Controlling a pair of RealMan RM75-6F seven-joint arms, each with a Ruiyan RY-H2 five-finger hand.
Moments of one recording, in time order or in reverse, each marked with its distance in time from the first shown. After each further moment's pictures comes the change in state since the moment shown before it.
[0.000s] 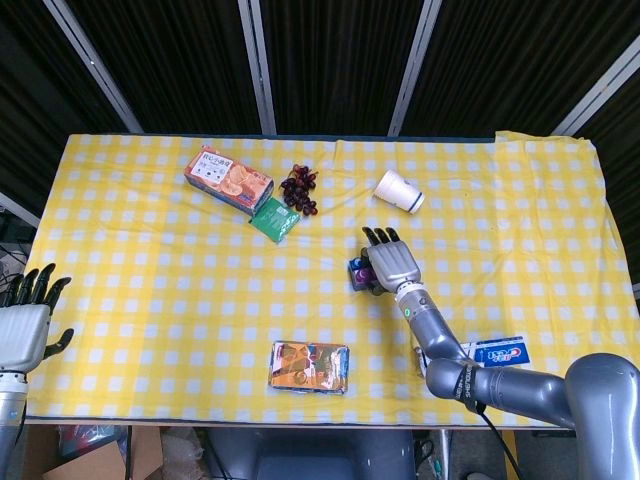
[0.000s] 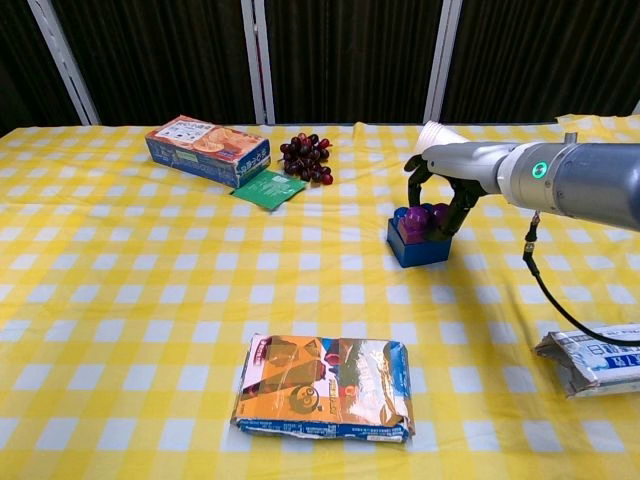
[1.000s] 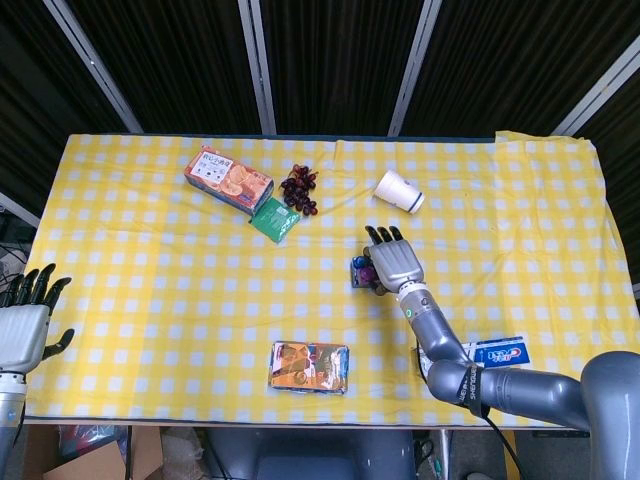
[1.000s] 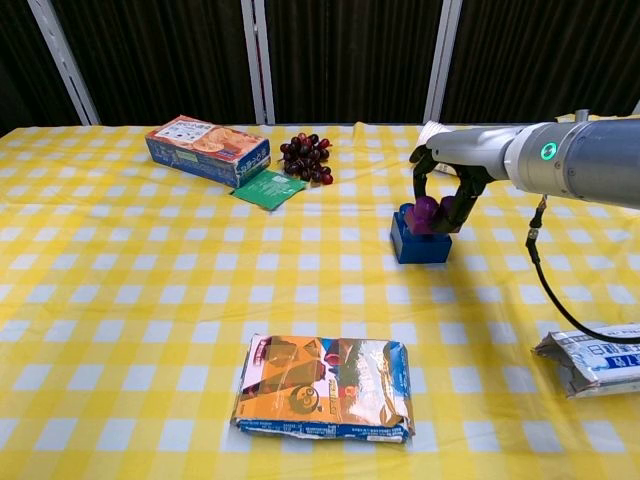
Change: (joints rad) left arm 0.003 0.008 0.002 -0.002 0.009 0.000 -0.024; right arm 0.015 0.065 0.043 -0.120 0.057 0.063 -0.095
